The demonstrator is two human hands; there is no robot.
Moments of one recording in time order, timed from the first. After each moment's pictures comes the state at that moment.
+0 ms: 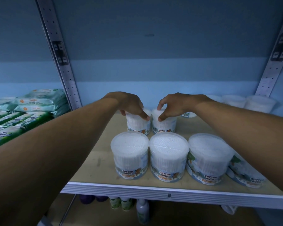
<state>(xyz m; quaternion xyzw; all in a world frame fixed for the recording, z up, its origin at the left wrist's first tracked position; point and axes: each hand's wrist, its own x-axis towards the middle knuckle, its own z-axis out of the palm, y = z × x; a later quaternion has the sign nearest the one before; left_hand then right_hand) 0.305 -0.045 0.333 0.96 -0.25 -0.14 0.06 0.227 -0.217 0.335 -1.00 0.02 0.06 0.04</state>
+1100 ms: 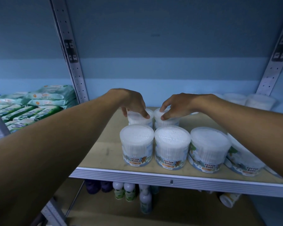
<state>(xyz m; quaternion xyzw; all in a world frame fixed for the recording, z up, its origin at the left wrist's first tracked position) 0.268 -0.021 0.344 0.96 -0.23 -0.15 0.08 0.184 -0.196 0.345 -0.99 0.02 0.09 0.05</state>
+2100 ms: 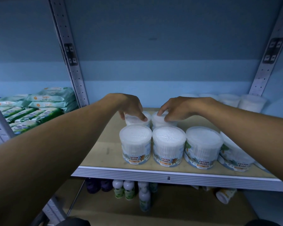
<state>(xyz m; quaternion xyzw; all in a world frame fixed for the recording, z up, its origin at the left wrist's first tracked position) 0.247 -0.015 0.347 0.96 -0.23 -0.16 0.07 0.160 -0.187 0.352 -0.99 0.01 0.11 0.04</state>
